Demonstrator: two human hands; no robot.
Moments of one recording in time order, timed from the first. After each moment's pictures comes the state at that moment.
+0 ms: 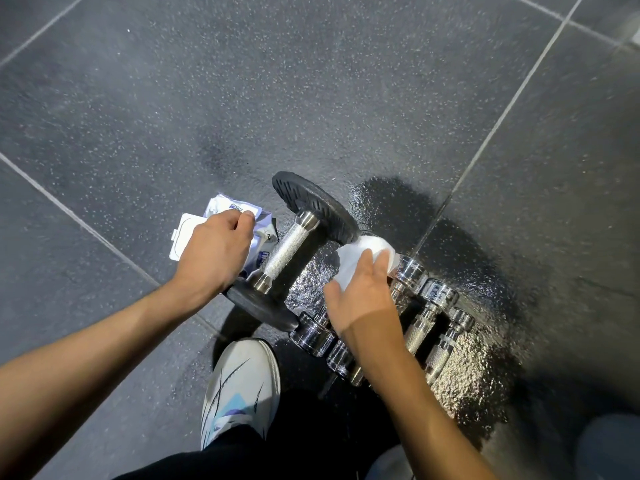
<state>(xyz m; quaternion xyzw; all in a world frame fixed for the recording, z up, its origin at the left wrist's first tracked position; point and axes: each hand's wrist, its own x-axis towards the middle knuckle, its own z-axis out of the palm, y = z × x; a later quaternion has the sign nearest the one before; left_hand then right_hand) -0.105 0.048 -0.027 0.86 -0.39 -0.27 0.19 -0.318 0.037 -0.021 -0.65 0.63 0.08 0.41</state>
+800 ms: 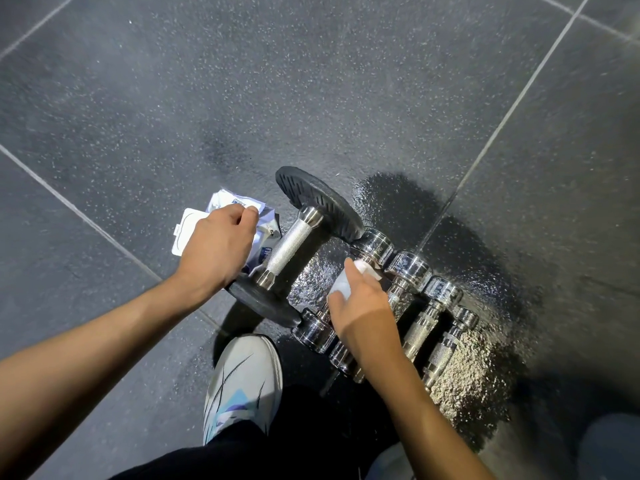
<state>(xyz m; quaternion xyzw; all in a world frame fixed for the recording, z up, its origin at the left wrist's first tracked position) -0.105 0.047 -0.026 0.86 -0.39 -0.26 0.19 -0.324 0.049 -0.049 -0.66 0.61 0.06 0.44</state>
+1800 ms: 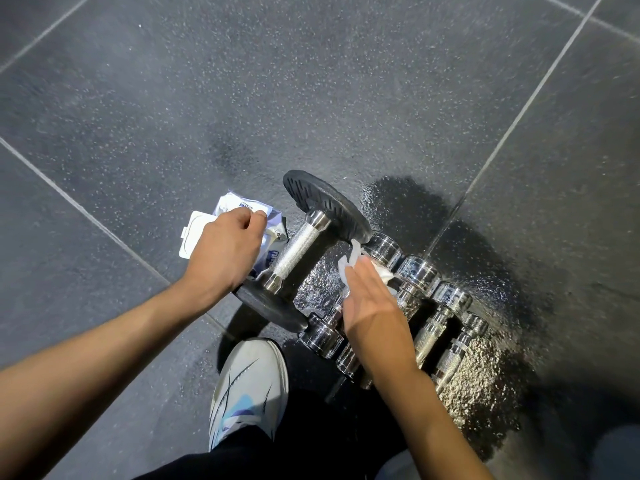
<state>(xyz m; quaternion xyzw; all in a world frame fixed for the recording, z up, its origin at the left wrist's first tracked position) -0.105 0.046 -0.027 0.86 -0.39 -0.26 0.20 -0.341 0.064 -0.086 -0.84 0.49 -0.04 0.24</state>
